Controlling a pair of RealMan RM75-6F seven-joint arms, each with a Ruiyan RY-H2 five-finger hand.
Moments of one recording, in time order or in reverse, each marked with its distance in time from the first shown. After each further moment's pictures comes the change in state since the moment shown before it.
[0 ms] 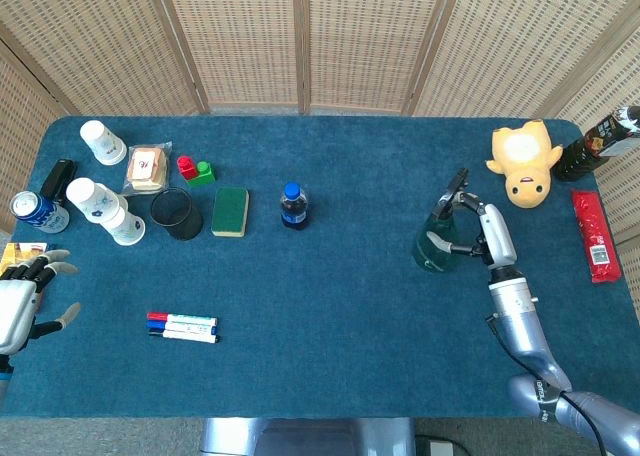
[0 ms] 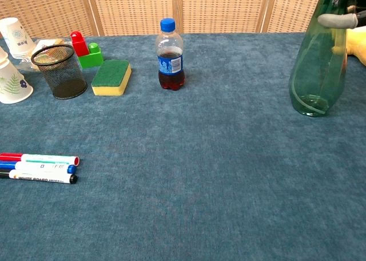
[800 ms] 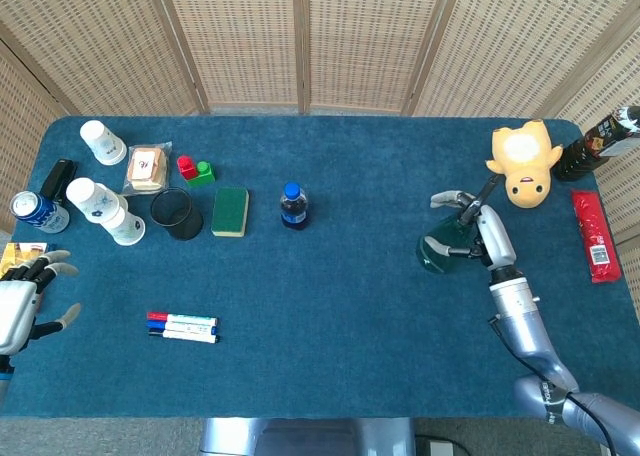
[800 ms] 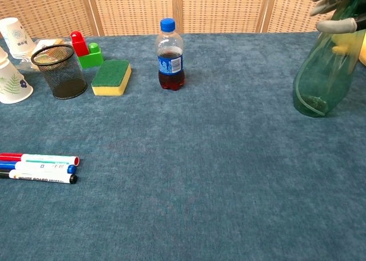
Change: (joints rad) left arm 0.000 -0.009 0.002 0.014 0.002 -0.002 -0.012; right arm 0.001 0.038 -0.003 -0.038 -0.025 -0.025 0.004
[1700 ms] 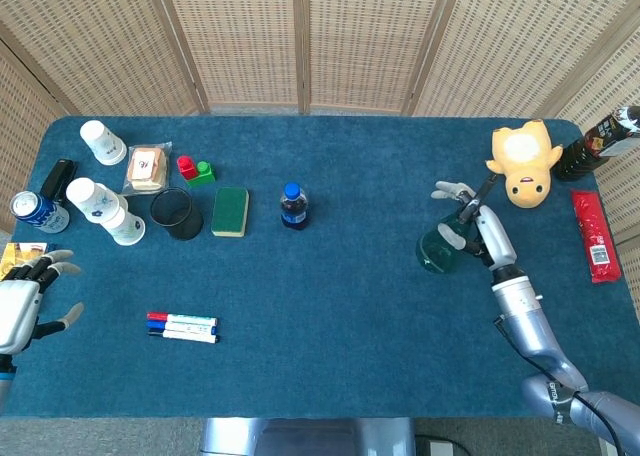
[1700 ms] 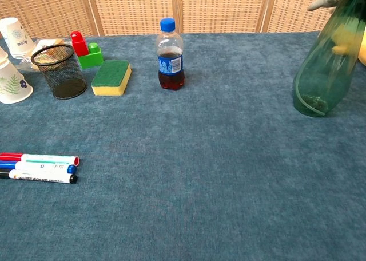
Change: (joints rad) left arm -0.003 -0.001 0.000 -0.004 0.009 0.003 0.003; right arm 0.007 0.029 -0.017 0.007 -0.018 -0.037 0.064
